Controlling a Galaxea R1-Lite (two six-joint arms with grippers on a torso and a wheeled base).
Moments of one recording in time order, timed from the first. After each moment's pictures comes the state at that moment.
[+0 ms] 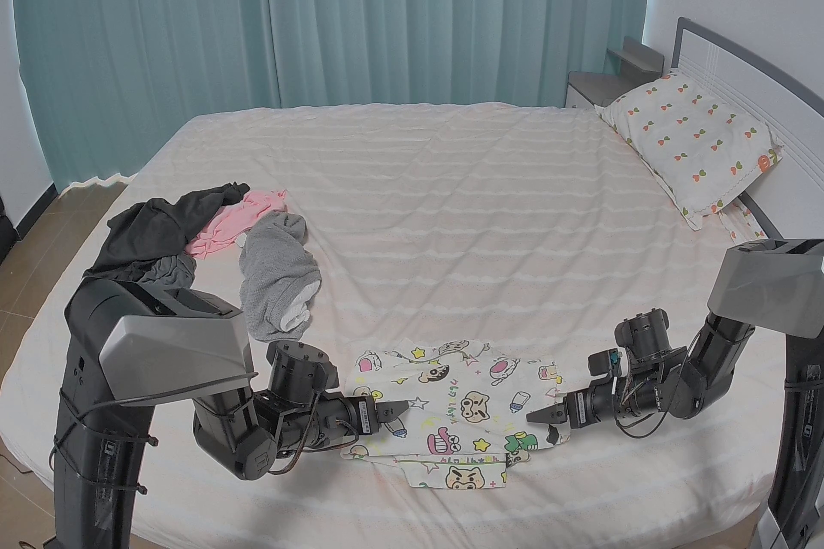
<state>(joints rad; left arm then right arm) -0.48 2.45 -0.71 -1.10 -0.16 -0.50 0.26 2.32 -0.67 -0.74 0.39 0.12</state>
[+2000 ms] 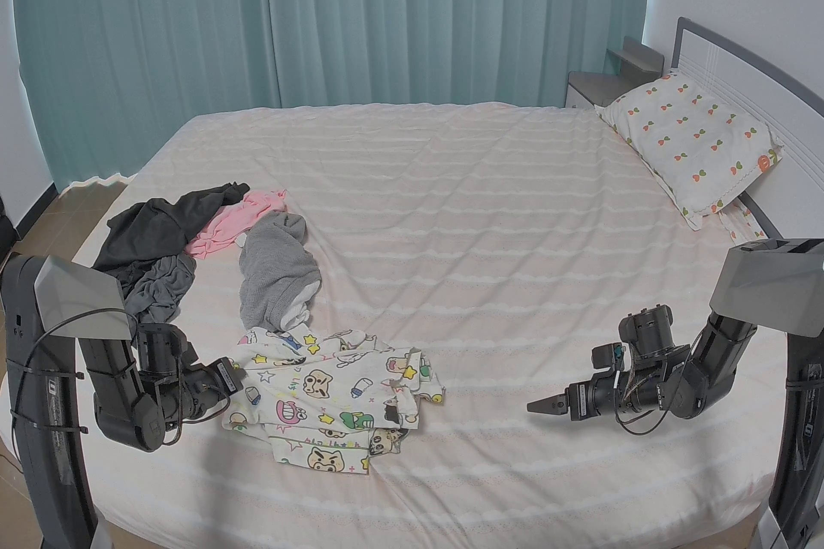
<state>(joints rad) 0.04 2.41 -0.49 -1.30 -0.23 -0.54 0.25 2.31 -0.66 -0.80 0.39 0.17</state>
